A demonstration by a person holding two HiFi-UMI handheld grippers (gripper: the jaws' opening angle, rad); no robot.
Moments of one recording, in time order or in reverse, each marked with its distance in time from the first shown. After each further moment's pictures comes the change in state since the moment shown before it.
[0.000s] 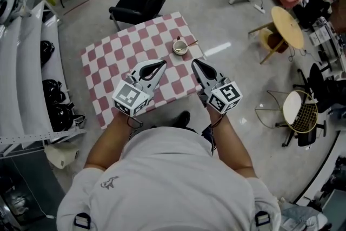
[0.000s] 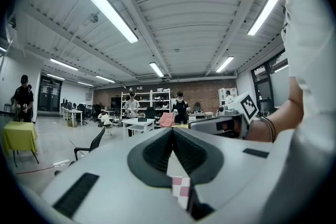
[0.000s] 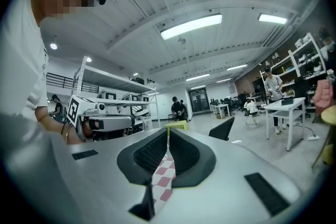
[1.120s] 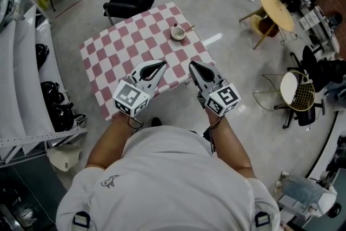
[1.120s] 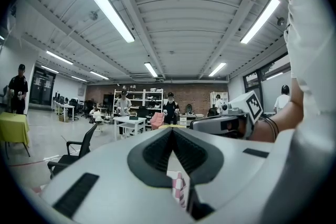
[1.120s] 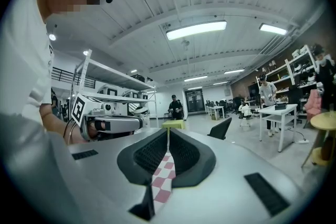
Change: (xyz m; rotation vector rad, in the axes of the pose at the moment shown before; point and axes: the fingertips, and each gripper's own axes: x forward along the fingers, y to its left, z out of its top) left arm -0.077 -0.053 -0.010 -0.041 -0.005 -0.089; right arm -0.044 0.107 -0.011 -0.046 0.010 -0.066
